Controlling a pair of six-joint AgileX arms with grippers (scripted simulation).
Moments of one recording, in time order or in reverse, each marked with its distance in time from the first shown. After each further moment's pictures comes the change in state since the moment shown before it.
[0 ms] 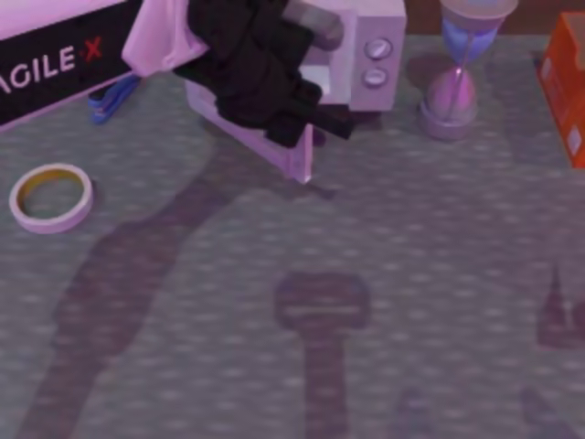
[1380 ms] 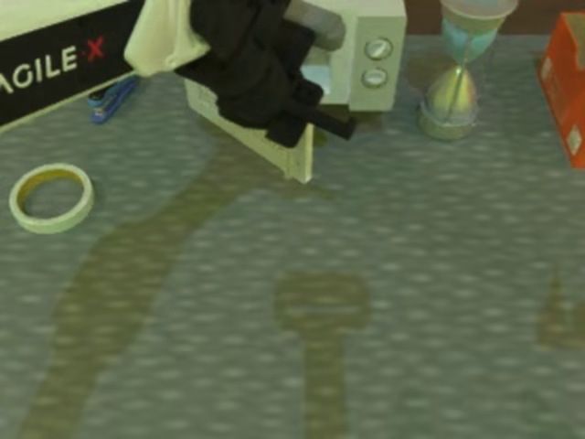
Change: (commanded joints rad) left arm 0.000 0.000 0.000 0.000 0.000 0.000; right arm 0.000 0.000 0.000 0.000 0.000 0.000
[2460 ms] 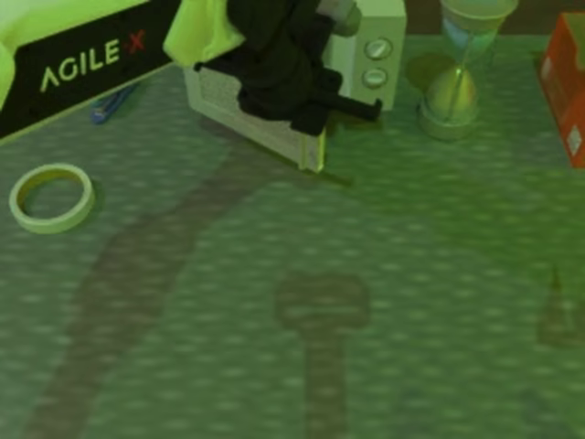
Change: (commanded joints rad) left arm -0.037 0.084 0.121 -0.040 -0.079 -0.135; right arm 0.000 0.000 0.000 0.000 0.000 0.000
